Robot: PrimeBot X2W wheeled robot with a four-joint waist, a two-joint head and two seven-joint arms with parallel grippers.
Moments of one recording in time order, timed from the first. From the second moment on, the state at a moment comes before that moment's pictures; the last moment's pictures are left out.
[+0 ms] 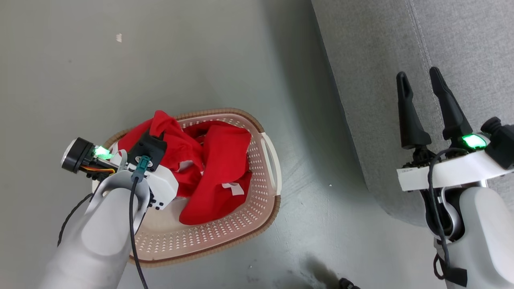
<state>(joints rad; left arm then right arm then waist) -0.71 0.13 -0.47 0.77 -0.03 0.08 -0.24 -0.34 -0.04 0.01 -0.02 0.25 0.13 -0.25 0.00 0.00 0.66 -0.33</state>
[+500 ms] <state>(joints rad) -0.64 0.14 -0.41 0.50 -0.07 0.10 -0.25 -0.38 -0.04 0.04 0.02 0.16 0.13 -0.25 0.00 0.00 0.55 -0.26</state>
